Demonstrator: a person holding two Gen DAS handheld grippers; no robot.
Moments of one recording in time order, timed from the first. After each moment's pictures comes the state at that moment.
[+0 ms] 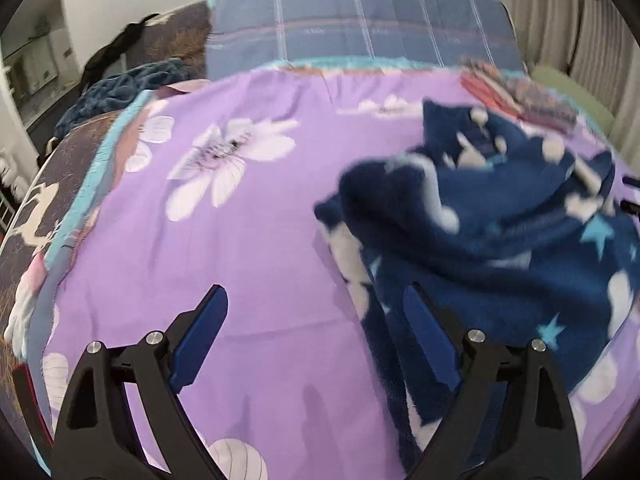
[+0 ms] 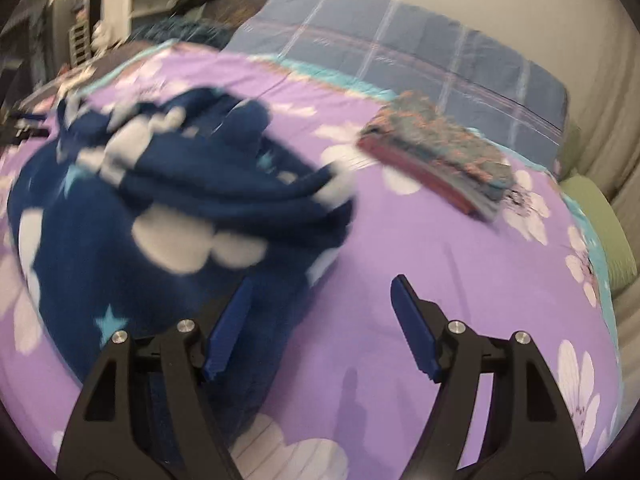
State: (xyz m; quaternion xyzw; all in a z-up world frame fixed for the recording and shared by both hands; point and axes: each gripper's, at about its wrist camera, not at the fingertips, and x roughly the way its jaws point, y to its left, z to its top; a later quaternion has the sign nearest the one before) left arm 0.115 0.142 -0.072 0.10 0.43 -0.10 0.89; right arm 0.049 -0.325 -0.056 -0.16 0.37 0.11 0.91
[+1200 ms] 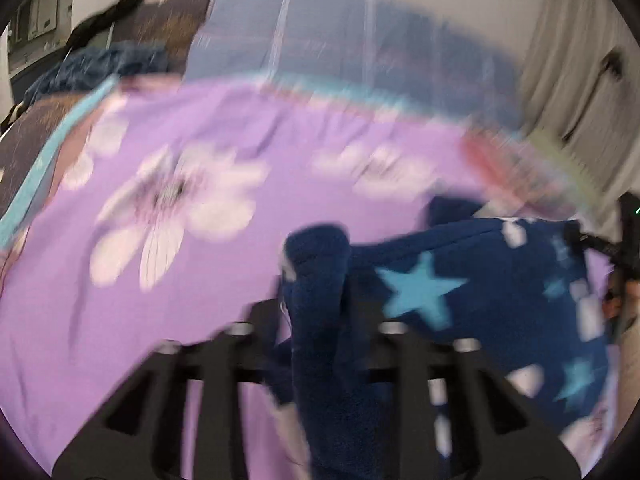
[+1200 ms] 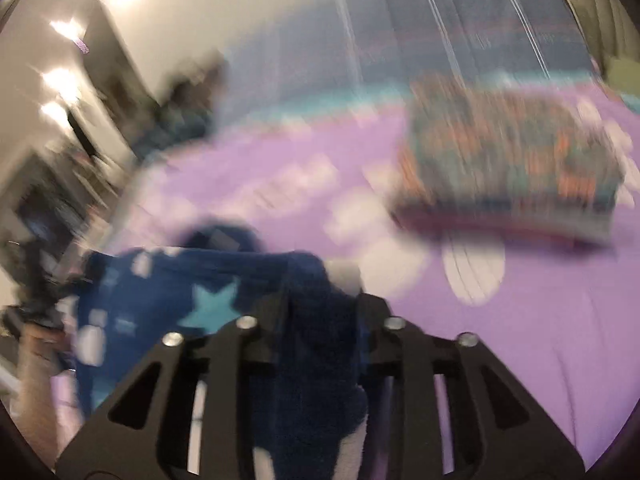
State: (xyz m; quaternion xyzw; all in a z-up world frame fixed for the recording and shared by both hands) left arm 0.222 0.121 -0.088 -0.02 0.43 -0.11 0.89; right arm 0.215 -0.339 -0.067 0.12 0.40 0.14 0.90
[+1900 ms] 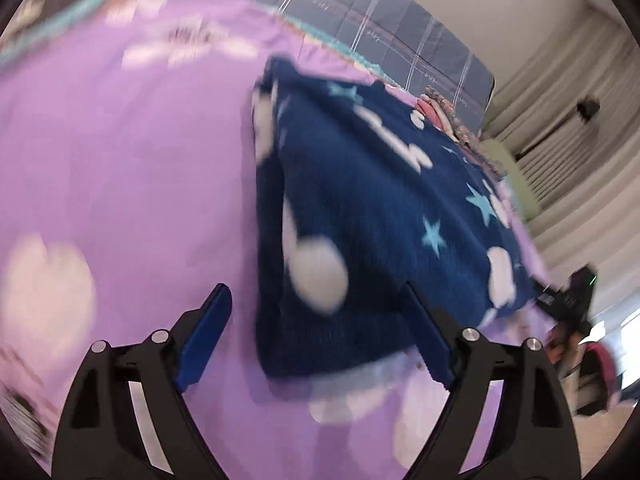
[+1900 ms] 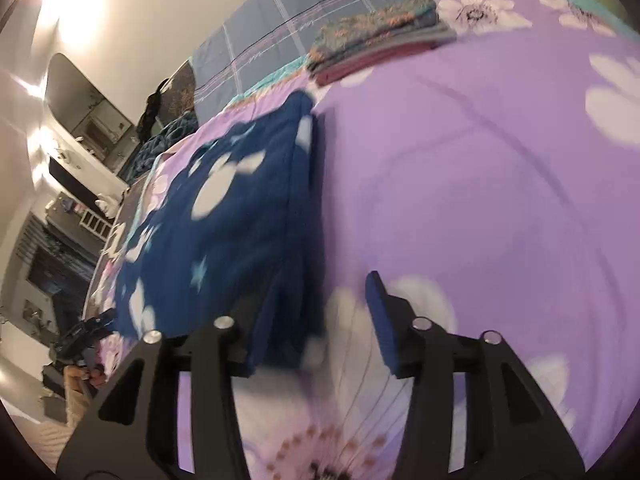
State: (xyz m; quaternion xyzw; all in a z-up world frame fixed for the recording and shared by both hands) left arm 0.015 0.164 -0.128 -0.22 0.47 -0.19 0.84; right arm -0.032 -0.398 -0.106 0.25 0.40 0.12 0.87
